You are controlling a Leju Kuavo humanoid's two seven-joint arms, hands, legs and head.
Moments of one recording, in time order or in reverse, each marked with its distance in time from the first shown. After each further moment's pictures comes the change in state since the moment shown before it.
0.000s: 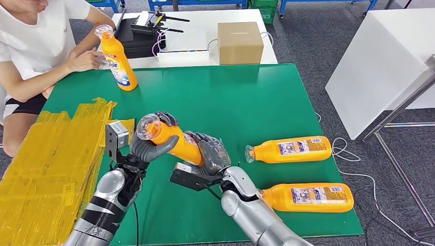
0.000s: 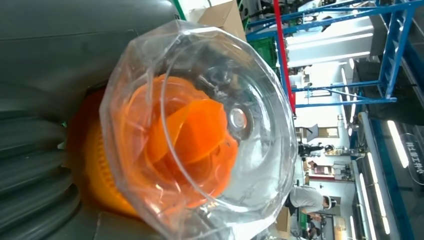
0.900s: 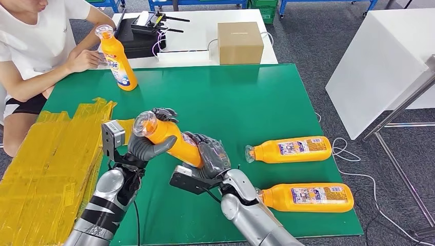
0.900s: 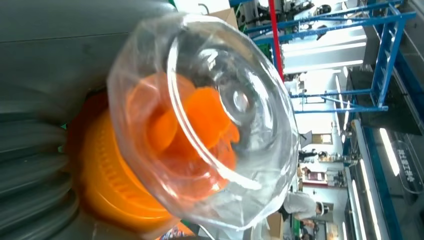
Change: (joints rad) left arm 0.000 -0.010 0.022 0.000 -0.010 0.018 -0.004; right arm 0.045 -0.004 -0.007 -0.075 -0.001 -0.038 -0.015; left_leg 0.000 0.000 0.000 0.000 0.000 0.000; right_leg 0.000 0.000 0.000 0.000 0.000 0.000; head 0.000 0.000
